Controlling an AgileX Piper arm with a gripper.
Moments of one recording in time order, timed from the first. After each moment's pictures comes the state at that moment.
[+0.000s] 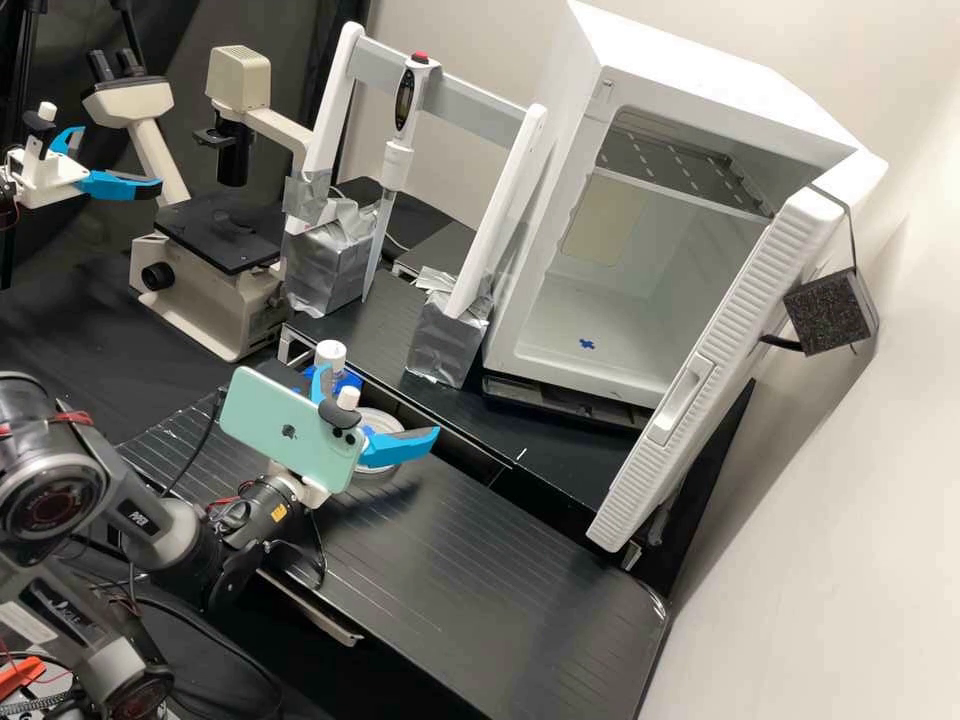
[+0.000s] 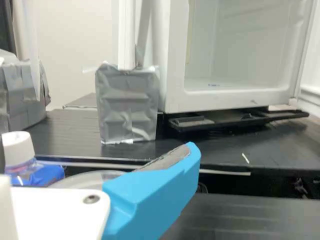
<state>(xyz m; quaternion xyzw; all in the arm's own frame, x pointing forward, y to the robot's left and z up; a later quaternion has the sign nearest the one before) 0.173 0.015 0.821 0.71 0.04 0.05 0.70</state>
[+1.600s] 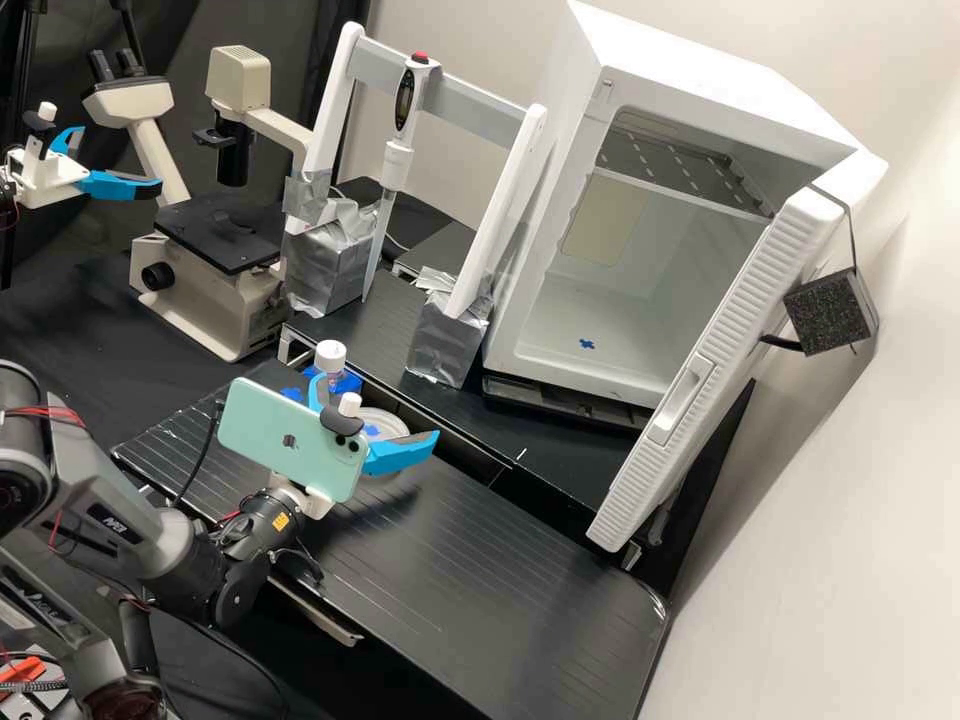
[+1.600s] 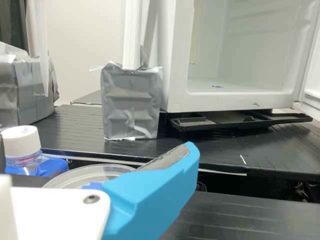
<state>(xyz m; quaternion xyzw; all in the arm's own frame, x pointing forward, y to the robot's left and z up) 0.159 0.006 0.836 0.70 0.06 0.05 0.71</state>
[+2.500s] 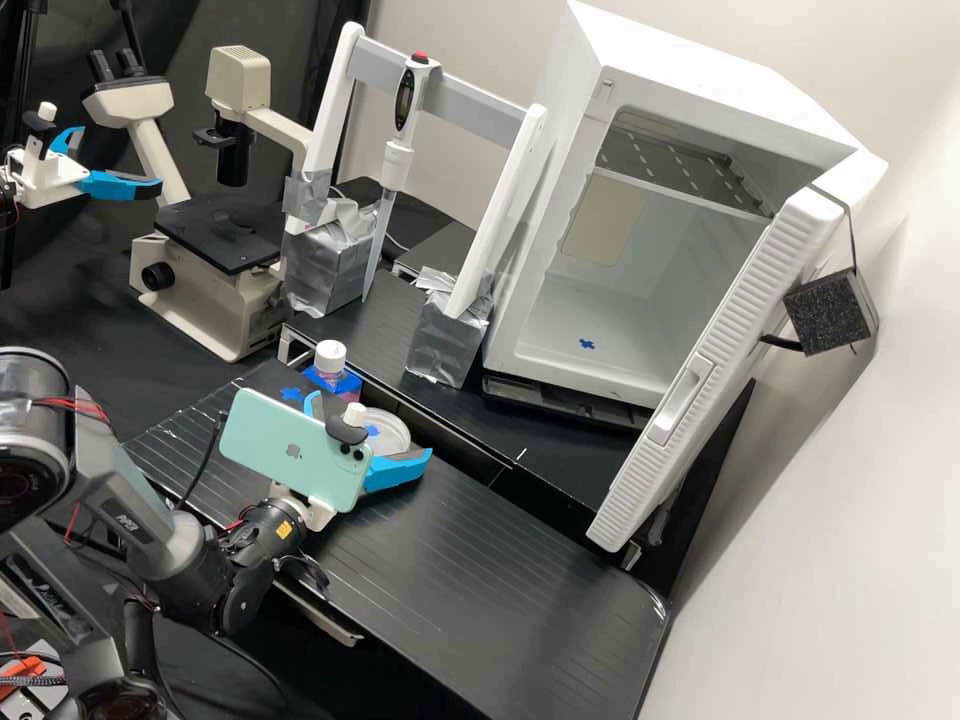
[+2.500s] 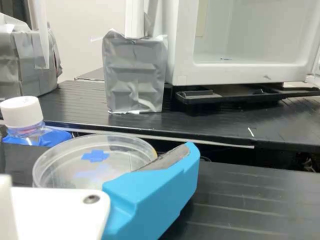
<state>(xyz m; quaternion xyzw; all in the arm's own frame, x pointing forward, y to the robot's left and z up) 0.159 -0.005 0.831 0.70 0.07 0.01 0.71</state>
